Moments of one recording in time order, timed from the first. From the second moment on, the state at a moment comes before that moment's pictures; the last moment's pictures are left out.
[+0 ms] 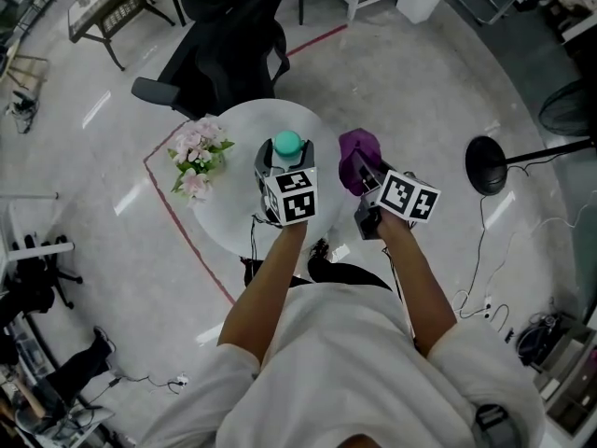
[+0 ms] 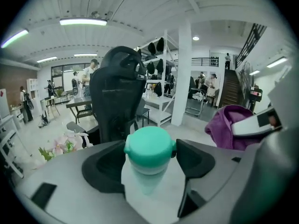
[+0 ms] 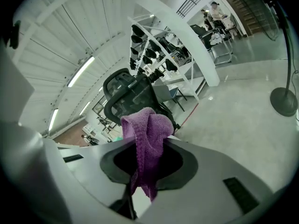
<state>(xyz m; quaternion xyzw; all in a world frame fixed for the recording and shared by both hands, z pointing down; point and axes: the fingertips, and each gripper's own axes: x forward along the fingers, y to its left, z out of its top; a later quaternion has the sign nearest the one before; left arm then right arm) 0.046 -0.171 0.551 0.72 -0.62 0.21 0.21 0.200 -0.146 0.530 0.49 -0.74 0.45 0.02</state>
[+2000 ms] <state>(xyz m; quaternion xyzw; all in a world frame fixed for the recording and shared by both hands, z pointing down) 0.068 -0.139 0.553 0.96 0.02 0.25 0.09 0.111 -0.163 0.729 0.51 -0.60 0.61 0.11</state>
